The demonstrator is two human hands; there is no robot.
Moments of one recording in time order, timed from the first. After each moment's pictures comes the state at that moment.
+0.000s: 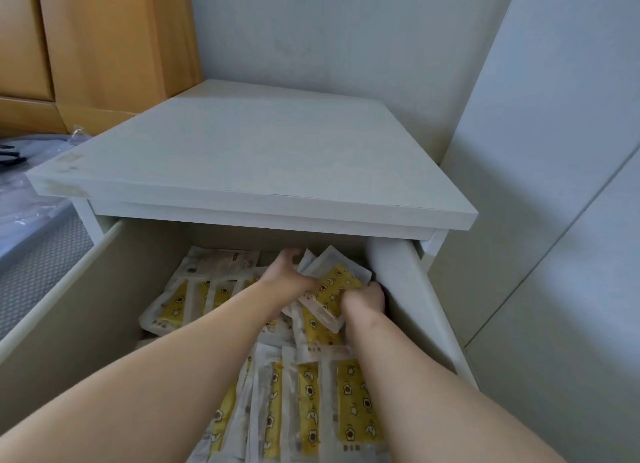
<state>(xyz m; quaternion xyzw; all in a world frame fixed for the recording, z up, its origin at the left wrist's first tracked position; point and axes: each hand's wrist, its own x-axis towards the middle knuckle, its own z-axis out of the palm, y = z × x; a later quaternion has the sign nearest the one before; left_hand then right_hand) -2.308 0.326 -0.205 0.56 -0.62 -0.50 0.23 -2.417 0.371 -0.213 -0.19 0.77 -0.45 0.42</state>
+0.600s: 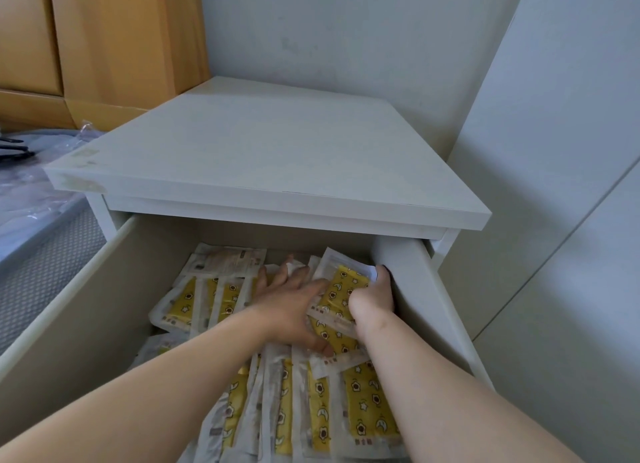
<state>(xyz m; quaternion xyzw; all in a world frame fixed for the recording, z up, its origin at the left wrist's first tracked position) -2.288 0.345 -0.219 0.47 -0.87 -0.16 -0.08 -2.414 0.376 -0.214 -0.26 0.77 -0.44 0.37</state>
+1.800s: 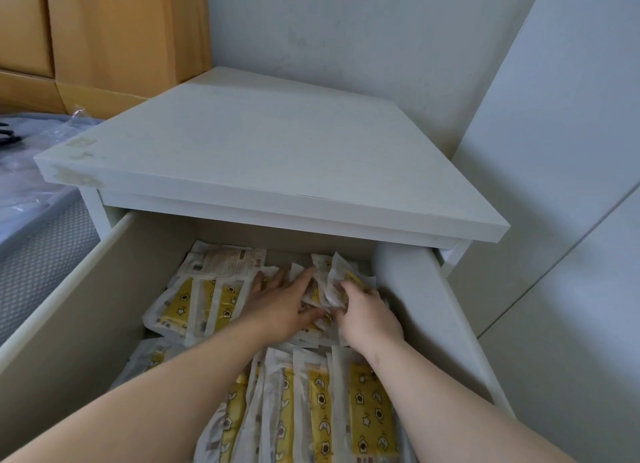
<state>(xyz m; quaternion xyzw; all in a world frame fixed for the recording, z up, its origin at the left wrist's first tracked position) -2.280 0.330 -0.242 0.50 -0.84 -0.22 0.01 -2.413 0.386 -0.212 -0.57 0.79 -0.05 0.20</state>
